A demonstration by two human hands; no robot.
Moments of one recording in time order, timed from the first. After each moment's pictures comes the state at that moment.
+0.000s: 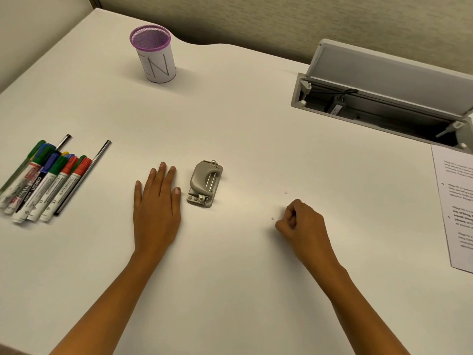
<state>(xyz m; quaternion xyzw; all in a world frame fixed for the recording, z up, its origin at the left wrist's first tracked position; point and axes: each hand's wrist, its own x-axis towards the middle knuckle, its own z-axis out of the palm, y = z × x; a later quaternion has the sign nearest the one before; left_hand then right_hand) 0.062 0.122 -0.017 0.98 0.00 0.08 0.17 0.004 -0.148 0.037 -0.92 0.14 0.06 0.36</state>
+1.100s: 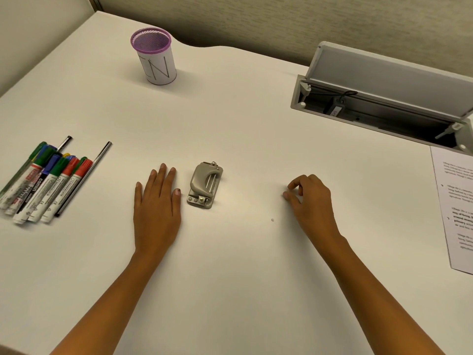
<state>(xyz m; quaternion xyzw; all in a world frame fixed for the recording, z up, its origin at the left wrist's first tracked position) 0.061 0.122 -0.013 0.98 0.00 0.08 0.18 0.048 -0.172 0.022 -0.95 0.08 -0.07 0.28</state>
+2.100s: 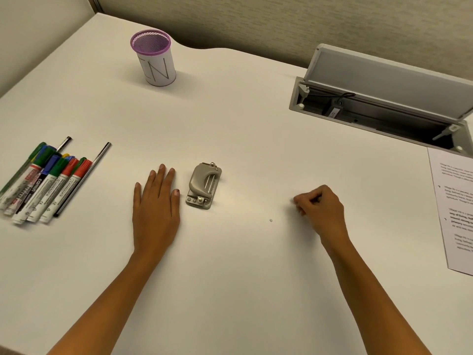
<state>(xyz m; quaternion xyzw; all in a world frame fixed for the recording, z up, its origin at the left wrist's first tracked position) 0.060 0.122 -0.014 0.98 0.00 0.08 0.19 0.035 -0.189 0.022 -0.81 0.29 -0.01 0.51</state>
